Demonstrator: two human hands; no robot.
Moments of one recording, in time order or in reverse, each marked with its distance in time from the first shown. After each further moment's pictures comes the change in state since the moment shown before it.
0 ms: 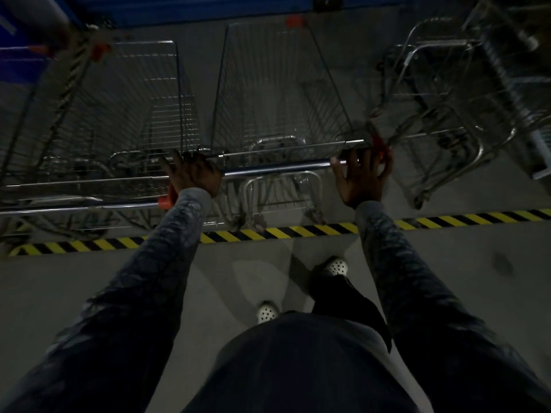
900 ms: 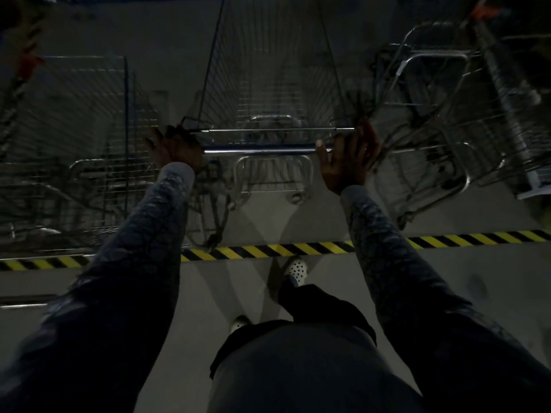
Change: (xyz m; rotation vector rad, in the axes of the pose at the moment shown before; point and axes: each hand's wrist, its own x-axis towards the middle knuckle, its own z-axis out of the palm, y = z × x) left_hand 0.207 0.138 -0.051 -0.323 -0.025 -0.059; right_hand 0.193 0.039 0.126 -0.095 -0.395 0.100
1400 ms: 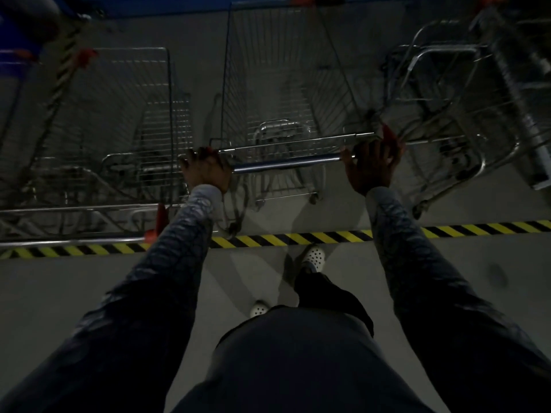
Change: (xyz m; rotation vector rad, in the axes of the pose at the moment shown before) left_hand -0.126 -0.095 0.017 0.181 -0.012 0.142; right_hand -0.113 0.009 -0.022 0.037 0.067 -0.029
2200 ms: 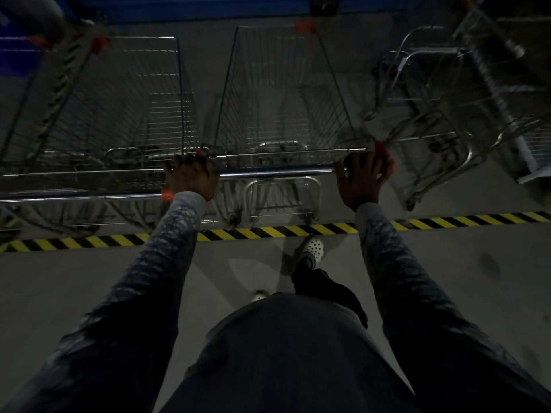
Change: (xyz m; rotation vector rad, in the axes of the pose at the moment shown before) left_hand -0.097 -0.084 0.018 -0.018 0.175 0.072; right_hand -0.126 -0.025 -0.046 0.124 0.096 0.038
